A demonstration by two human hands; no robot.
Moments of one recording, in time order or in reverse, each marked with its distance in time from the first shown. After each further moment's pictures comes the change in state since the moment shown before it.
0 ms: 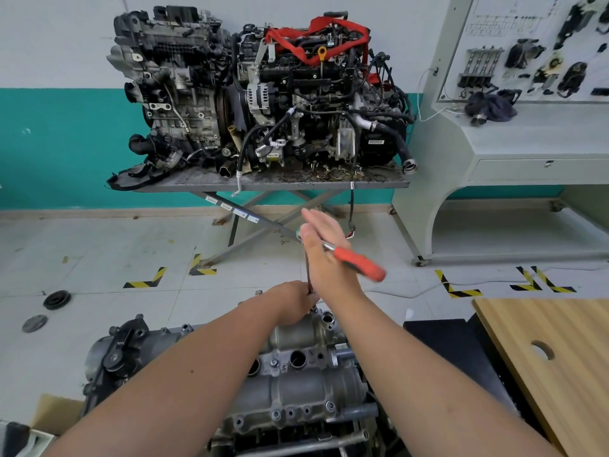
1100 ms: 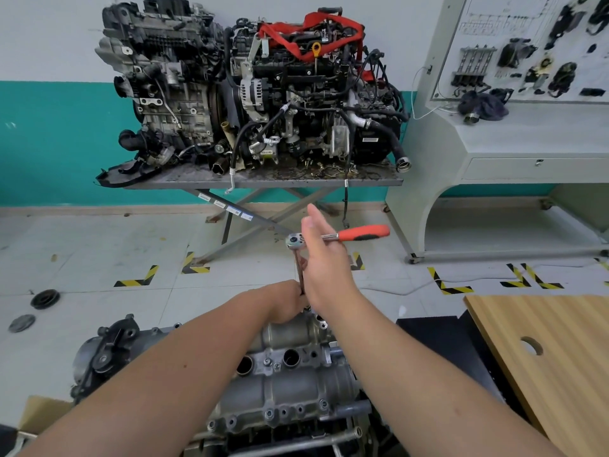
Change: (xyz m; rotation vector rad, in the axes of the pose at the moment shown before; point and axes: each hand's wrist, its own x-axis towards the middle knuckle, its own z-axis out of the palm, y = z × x) left_hand 0.002 -0.004 -0.001 0.054 -0.034 0.065; right_hand 0.002 -0.015 0.009 0.503 0.080 0.440
